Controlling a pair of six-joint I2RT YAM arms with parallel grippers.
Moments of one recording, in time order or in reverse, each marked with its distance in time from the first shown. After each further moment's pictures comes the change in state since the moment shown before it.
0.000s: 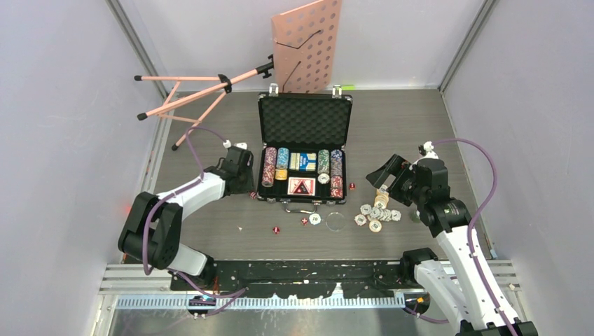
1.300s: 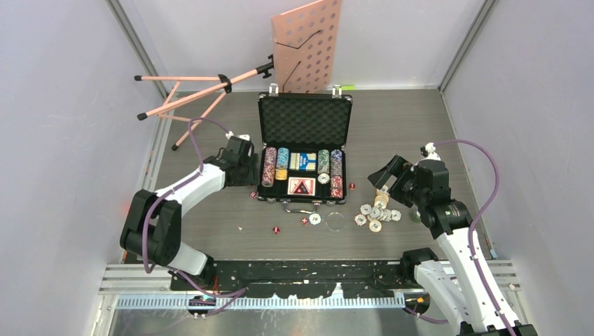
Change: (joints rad) left arm 0.007 0.014 0.124 -0.109 0.047 0.046; right arm 0.000 -0.018 0.000 -0.018 0.030 0.003
